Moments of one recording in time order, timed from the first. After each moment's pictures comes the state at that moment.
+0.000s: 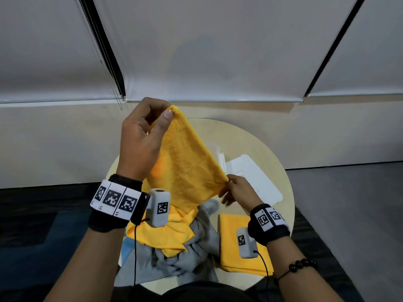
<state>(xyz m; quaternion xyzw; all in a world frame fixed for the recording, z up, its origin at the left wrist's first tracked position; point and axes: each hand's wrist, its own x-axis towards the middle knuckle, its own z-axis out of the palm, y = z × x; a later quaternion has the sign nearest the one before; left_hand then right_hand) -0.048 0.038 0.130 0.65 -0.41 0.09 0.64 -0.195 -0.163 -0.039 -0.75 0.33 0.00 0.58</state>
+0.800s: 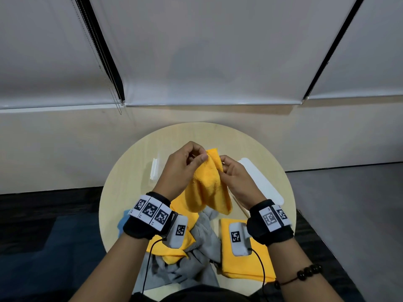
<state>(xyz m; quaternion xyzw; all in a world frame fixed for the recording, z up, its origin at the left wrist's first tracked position) -0.060 -0.004 0.050 0.73 -0.38 -0.14 0.56 -0.178 -0.144 0.025 -0.67 0.15 -0.13 0.72</state>
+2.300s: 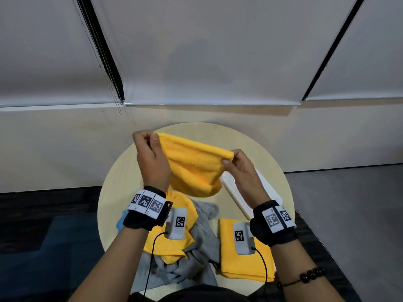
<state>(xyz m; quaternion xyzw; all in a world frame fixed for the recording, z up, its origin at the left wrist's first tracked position) -0.036 0.004 0.045 0.71 -0.17 0.15 0.67 -0.181 -0.155 0.022 -0.72 0.18 -0.21 0.63</state>
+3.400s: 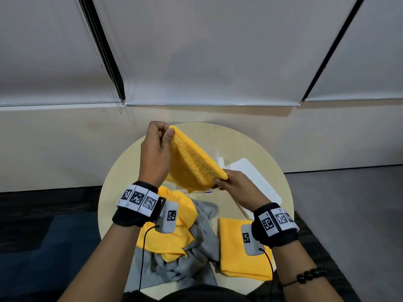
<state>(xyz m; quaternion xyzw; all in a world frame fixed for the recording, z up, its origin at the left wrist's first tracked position) -0.024 0.015 0.060 0.74 -0.29 0.07 0.60 -0.192 -0.161 0.002 -0.88 0.15 -0.04 0.44</state>
